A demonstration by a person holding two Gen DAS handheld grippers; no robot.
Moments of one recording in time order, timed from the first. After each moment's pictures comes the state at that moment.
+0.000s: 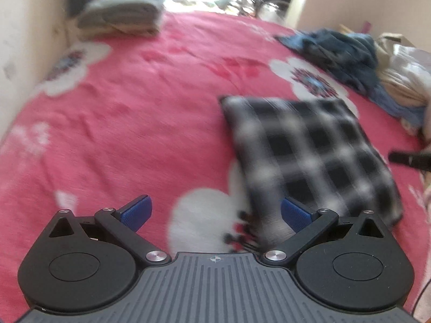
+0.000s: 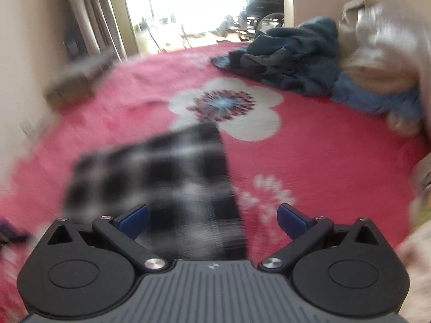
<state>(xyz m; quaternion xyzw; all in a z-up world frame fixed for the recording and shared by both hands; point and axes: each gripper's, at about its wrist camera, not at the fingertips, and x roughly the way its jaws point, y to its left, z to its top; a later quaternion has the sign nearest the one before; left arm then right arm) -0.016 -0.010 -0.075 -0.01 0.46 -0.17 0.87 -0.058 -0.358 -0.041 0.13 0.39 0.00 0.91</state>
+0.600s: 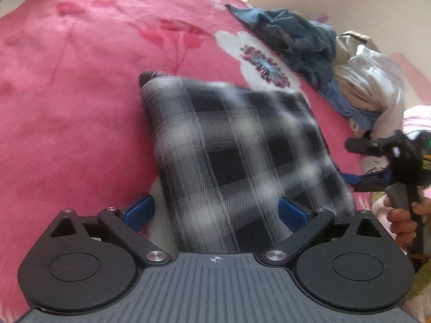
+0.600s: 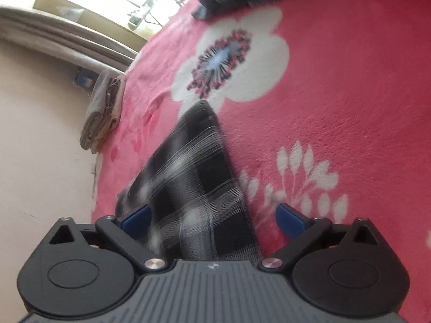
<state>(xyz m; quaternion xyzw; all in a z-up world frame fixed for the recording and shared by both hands) 0.062 -0.046 -0.119 -0.12 0.50 -0.32 0.79 0.025 -0.442 -0.108 0.40 0.48 0.10 0.77</state>
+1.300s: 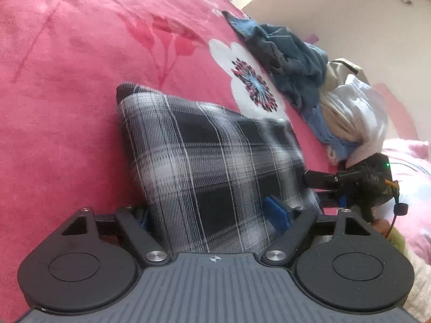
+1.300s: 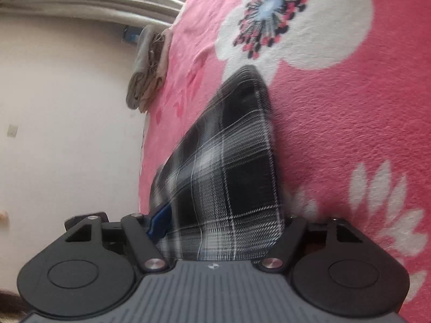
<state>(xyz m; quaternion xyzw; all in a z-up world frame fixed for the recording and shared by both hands) 0.081 -0.042 -0.131 -0.21 0.51 -0.35 0.76 0.067 -0.421 -0.142 0.40 0.51 0.28 0.71</state>
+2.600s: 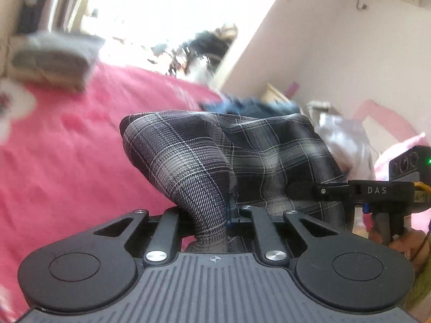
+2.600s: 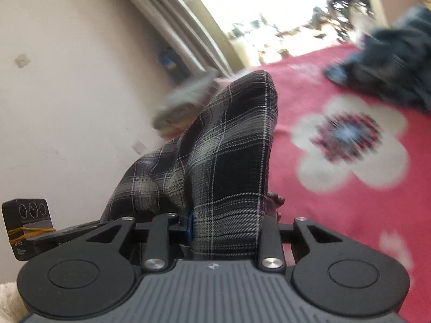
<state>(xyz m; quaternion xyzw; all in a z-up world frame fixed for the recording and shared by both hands) 0.023 -0.002 -0.004 -0.14 0.32 -0.30 0.89 0.027 -0.331 0.015 0.21 0.36 0.24 0.88</state>
